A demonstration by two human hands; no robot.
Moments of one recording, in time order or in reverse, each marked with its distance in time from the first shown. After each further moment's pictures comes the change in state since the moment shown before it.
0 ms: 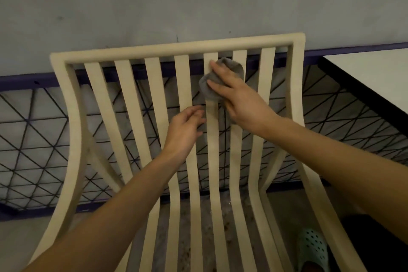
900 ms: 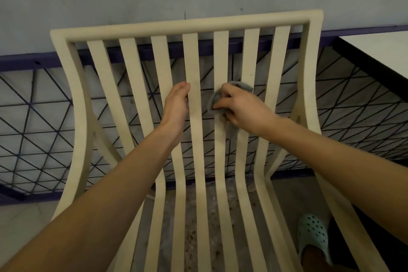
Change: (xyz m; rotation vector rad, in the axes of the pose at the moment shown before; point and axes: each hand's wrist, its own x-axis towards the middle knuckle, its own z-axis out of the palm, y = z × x) left_hand 0.020 -0.002 -0.020 -0.201 0.075 -0.069; right_hand -0.024 -0.015 0.030 -0.135 -0.136 -0.071
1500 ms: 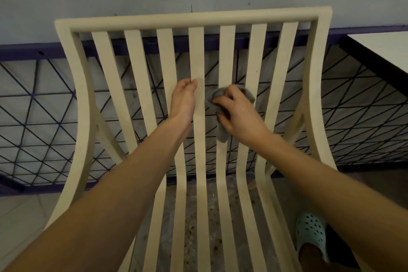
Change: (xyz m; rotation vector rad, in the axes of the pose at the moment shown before) left_hand 0.002 -0.002 0.007 0.076 0.061 -0.035; right_hand -0.009 -0.017 0.040 0.151 0.177 0.178
